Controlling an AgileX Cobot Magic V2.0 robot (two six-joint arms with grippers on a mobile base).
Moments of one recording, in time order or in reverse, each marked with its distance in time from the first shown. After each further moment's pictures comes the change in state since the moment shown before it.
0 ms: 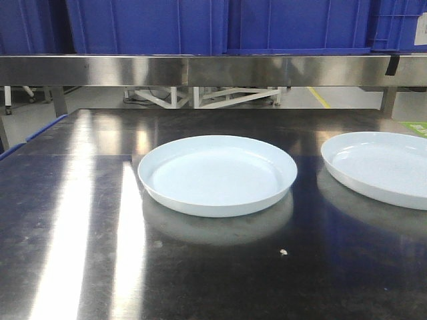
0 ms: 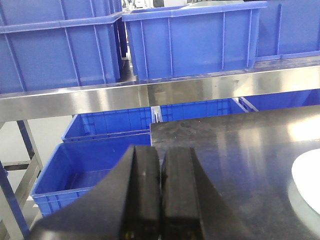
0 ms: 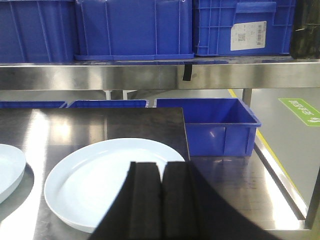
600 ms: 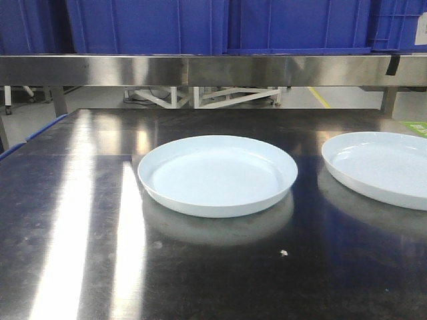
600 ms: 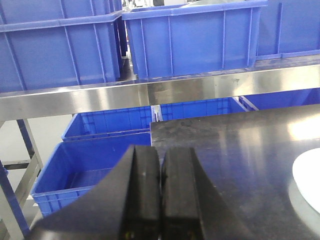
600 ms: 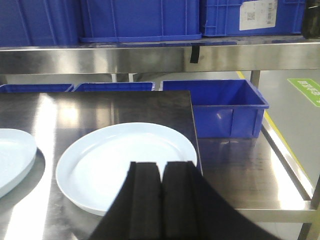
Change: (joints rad) left arm 0.000 0.000 0.000 0.000 0.002 0.000; right arm 0.000 0.018 -0.088 0.008 0.159 0.007
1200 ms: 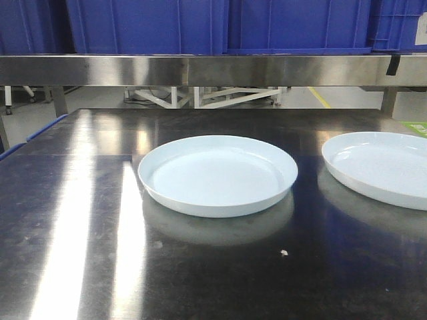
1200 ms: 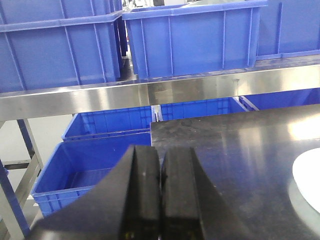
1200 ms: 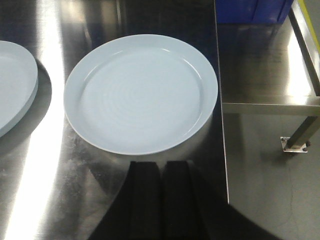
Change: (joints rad) left arm 0.000 0.000 0.000 0.000 0.002 0.000; right arm 0.000 0.545 -0.355 0.000 0.314 0.000
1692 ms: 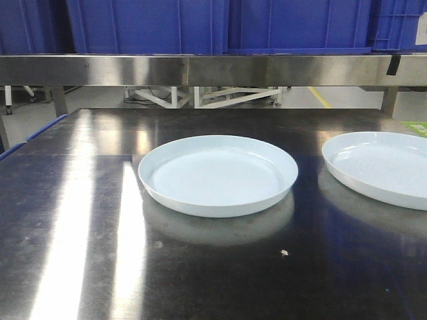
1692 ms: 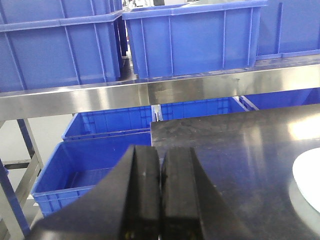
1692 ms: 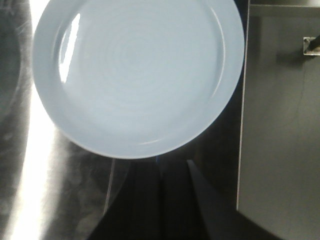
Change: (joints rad) left arm 0.000 0.000 0.000 0.000 0.000 0.000; right arm -0.039 0.596 -0.402 0.000 0.273 -0.008
